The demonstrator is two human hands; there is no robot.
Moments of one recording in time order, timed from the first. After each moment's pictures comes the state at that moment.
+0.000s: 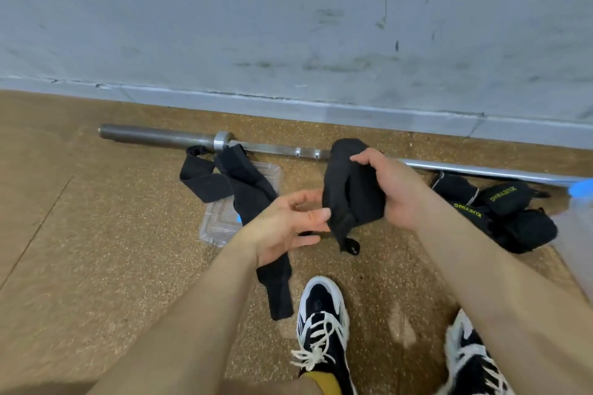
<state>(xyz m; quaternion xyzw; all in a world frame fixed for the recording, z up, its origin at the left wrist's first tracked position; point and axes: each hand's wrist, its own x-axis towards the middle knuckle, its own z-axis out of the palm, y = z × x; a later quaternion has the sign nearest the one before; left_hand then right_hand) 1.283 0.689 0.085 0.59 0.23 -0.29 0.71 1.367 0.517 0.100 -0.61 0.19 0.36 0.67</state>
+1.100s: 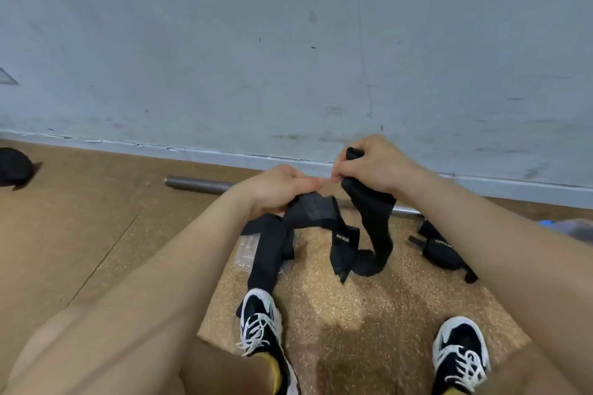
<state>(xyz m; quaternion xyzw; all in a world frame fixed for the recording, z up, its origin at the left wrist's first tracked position) 1.251 0.684 0.284 0.84 0.14 -0.20 0.49 1.312 0.501 0.290 -0.85 -0.16 0.20 0.45</state>
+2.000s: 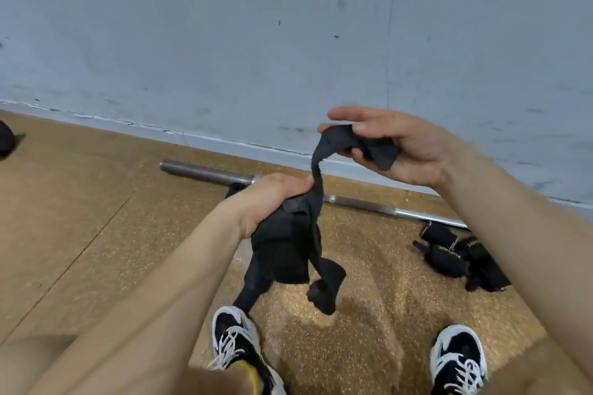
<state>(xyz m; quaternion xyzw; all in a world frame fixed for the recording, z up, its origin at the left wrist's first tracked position) 1.221 0.715 0.277 0.76 0.19 -0.16 0.61 1.331 0.520 0.311 -0.49 -0.17 0.44 0.73</state>
